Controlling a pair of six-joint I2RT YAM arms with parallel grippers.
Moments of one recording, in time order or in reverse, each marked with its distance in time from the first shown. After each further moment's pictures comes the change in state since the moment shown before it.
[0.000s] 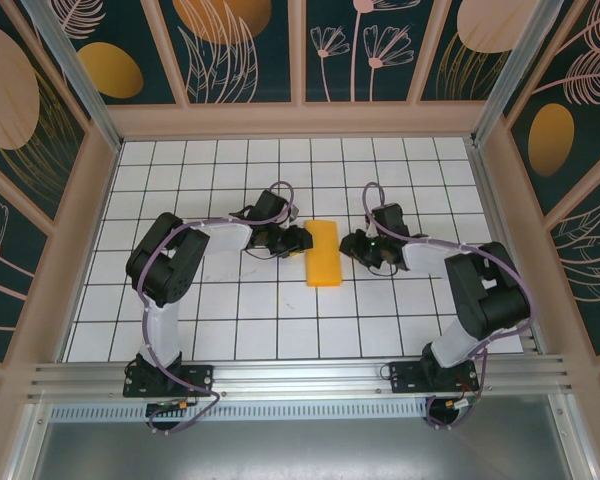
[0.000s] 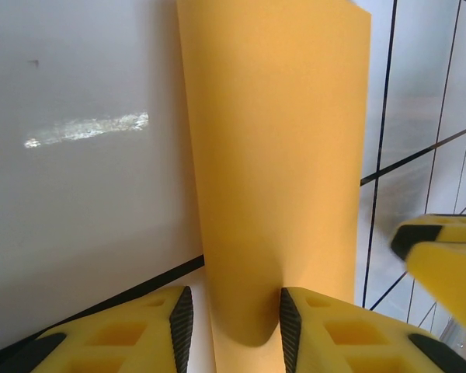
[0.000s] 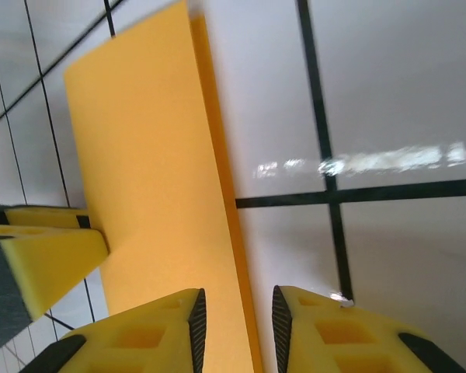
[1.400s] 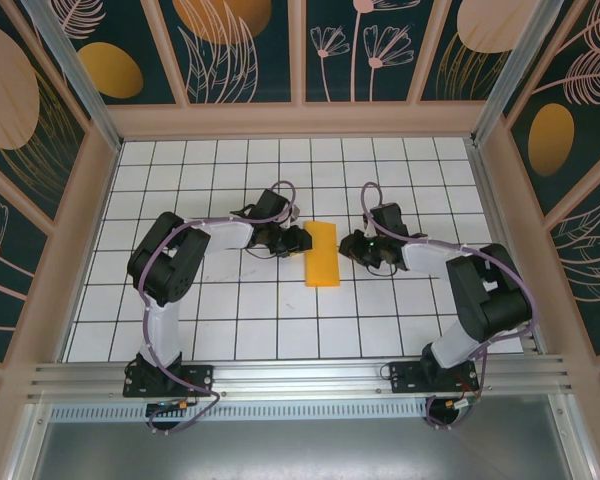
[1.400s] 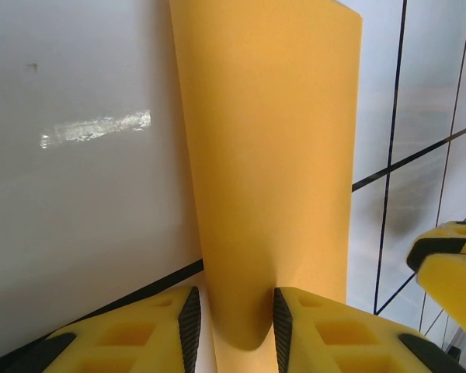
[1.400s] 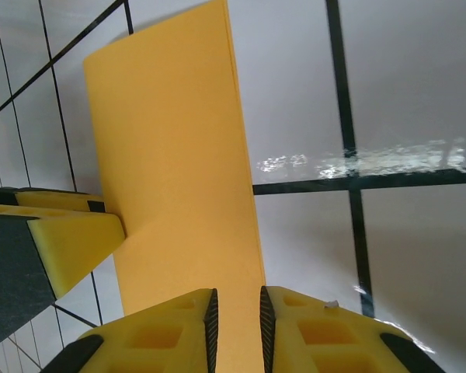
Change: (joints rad) left arm -0.002 0.010 0.024 -0.044 -0.010 0.042; right arm 0.029 0.011 0.014 -0.017 -0.016 -0.015
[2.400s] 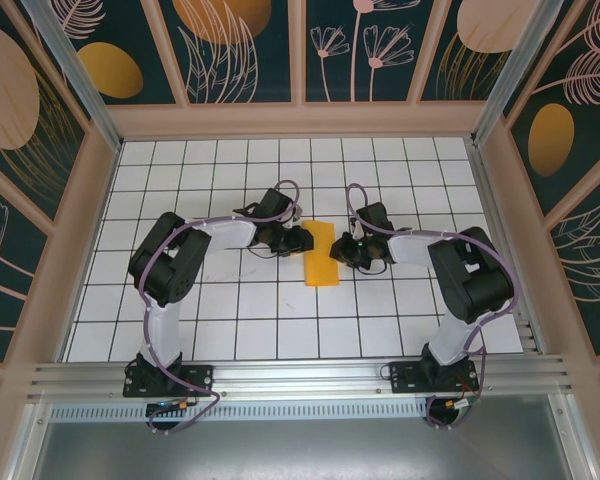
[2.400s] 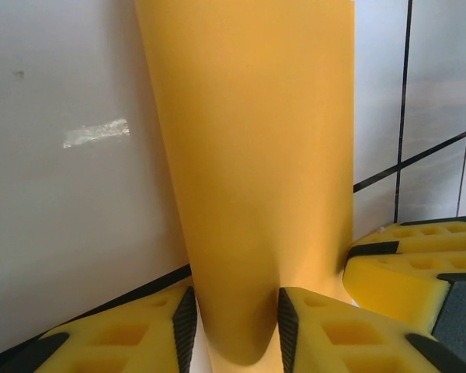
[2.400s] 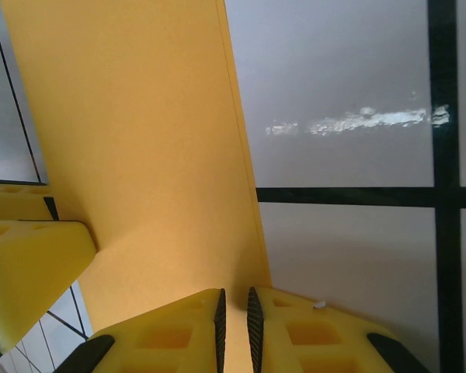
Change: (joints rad) left arm -0.013 -0.002 0.037 -0.066 -0.056 0.045; right arm 0.046 0.140 0.081 -0.036 -0.022 0.001
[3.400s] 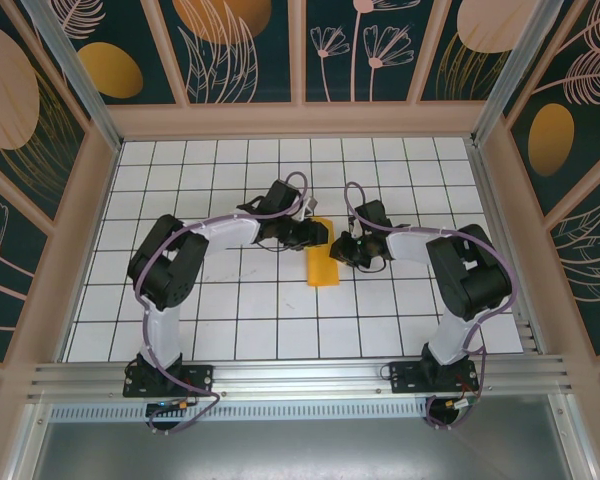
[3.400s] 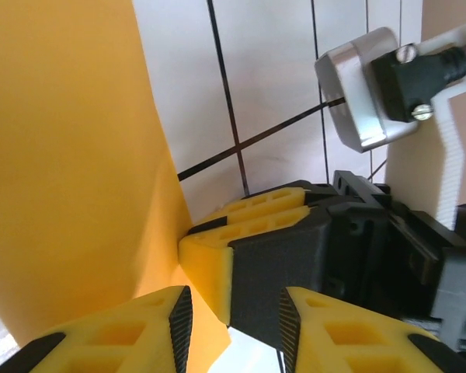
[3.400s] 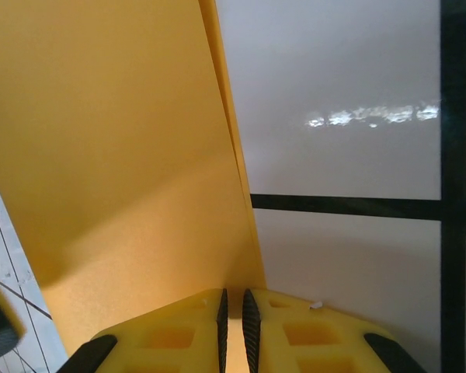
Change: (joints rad) left arm -0.035 -0.019 0.061 0.044 0.167 -0.028; right arm 0.000 0.024 0.038 -0.049 -0.002 -0.029
